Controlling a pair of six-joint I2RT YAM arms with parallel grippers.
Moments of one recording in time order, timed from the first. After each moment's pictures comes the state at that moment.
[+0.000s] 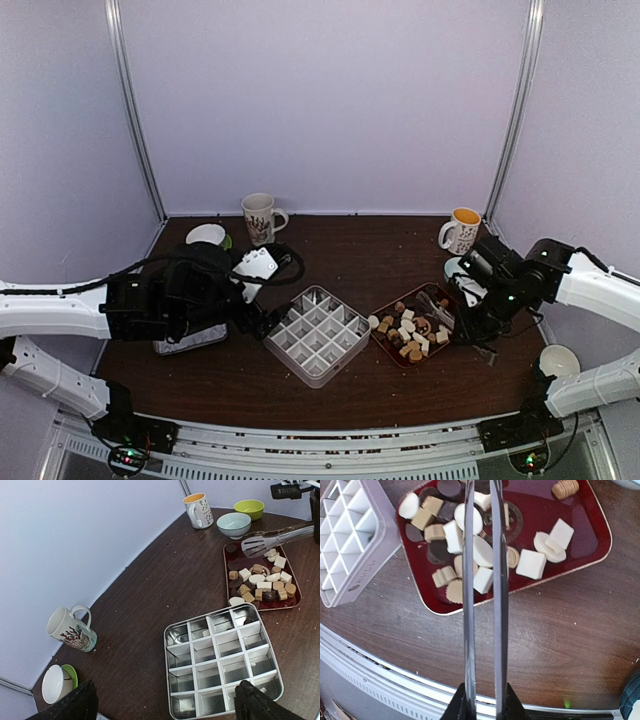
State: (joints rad) left arm -1.18 1.17 0.89 -0.19 -0.48 0.19; right arm 0.72 1.11 0.93 -1.09 -0.02 0.56
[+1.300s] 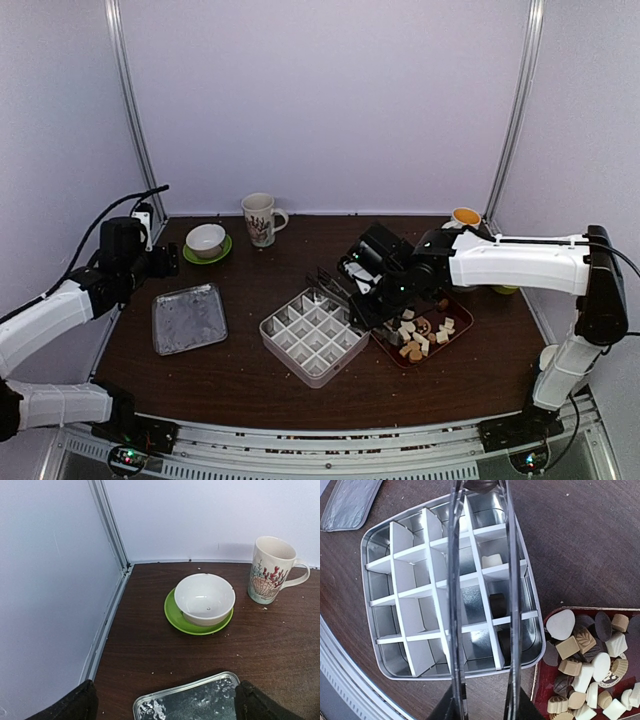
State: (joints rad) left arm -0.29 1.00 0.67 -0.12 -0.42 -0.09; right arm 0.98 1.69 1.33 -0.73 0.04 0.40
